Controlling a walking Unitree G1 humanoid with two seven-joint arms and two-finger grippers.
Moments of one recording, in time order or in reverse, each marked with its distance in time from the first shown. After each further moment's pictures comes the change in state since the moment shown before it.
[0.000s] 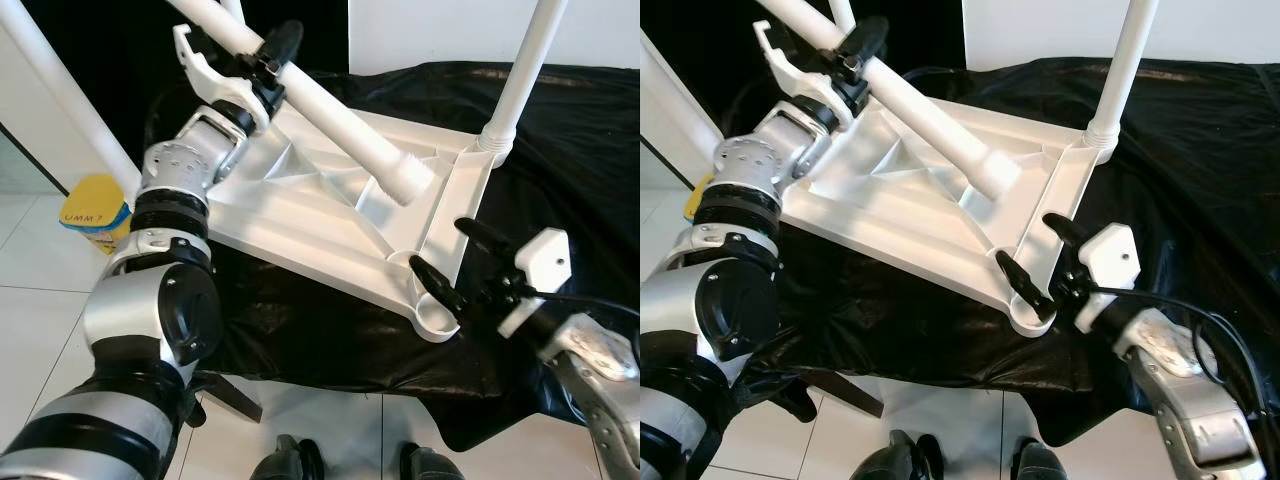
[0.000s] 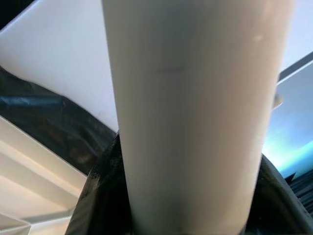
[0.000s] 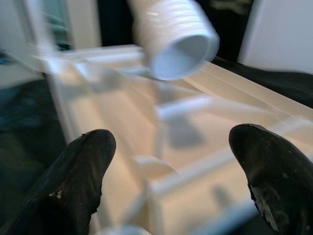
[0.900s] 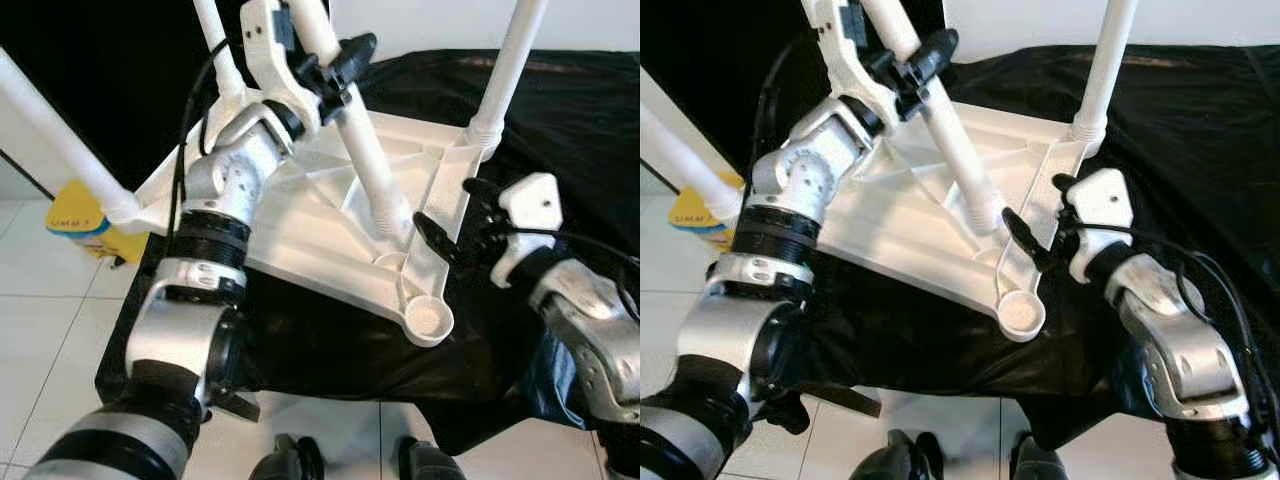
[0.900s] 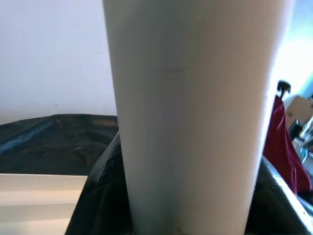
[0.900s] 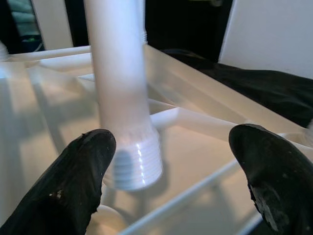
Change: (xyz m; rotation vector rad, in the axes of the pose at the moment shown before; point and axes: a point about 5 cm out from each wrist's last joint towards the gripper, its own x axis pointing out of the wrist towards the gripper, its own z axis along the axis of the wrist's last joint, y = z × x) left arm 0.009 -0.048 -0.049 0.581 0.163 -0.183; right arm 0.061 -0.010 0.016 -0.009 0.028 -0.008
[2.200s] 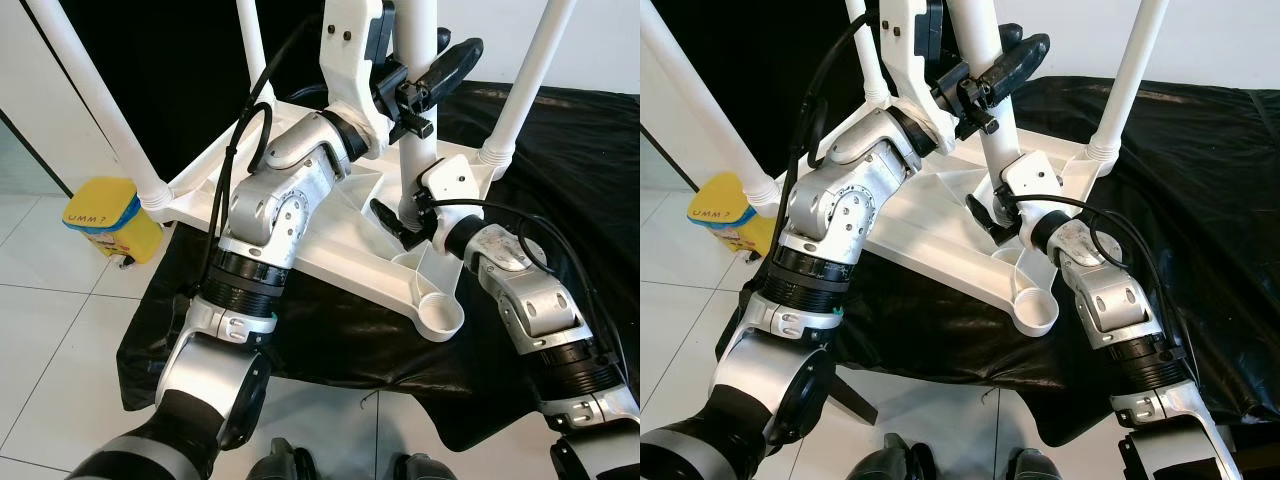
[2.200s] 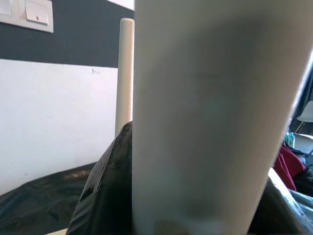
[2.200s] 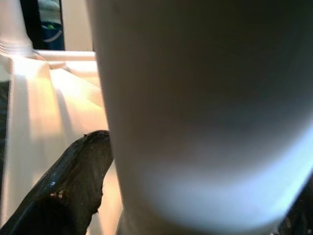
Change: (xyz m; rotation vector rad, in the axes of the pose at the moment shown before) left arm 0.005 -0.074 -0.004 0.153 -0.038 -0.238; right arm 0.062 0.007 -0.014 -0.044 0.009 0.021
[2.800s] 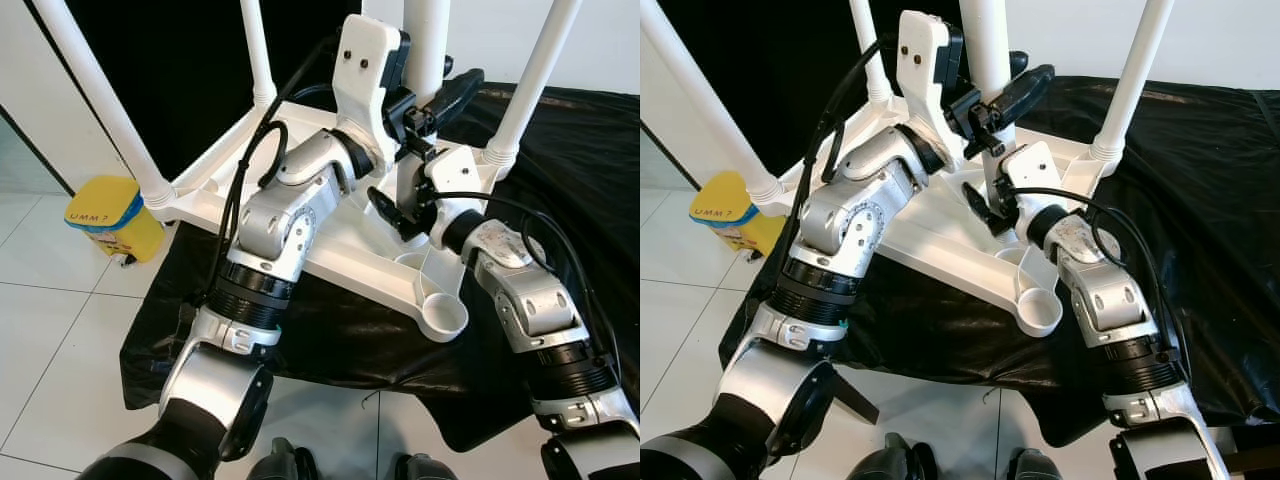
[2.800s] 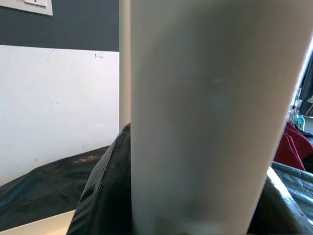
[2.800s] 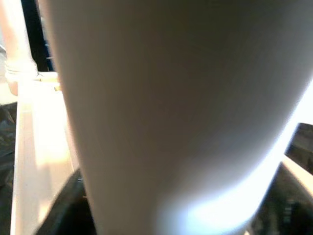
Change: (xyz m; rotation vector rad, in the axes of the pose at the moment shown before) left arm -0.001 -0.004 -0.014 0.042 0.056 0.007; right arm 0.001 0.002 0.009 0.015 -0.040 -0.017
